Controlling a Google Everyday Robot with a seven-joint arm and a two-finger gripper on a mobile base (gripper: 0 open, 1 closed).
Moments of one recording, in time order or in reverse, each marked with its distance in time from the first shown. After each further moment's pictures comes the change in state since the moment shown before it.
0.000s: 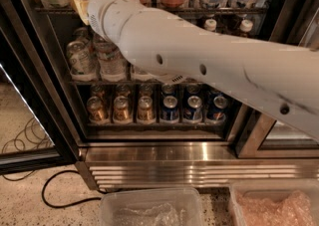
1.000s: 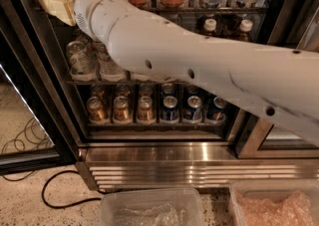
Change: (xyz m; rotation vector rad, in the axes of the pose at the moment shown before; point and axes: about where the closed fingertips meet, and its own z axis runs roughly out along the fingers) arm -0.009 0.020 0.007 -0.041 -0.036 0.035
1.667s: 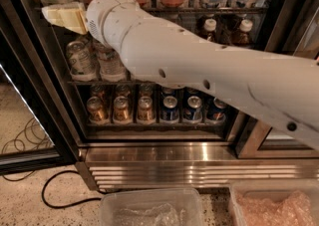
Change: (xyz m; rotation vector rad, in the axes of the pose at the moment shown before) arm 0.011 -0.012 -0.021 0.016 0.032 -0.006
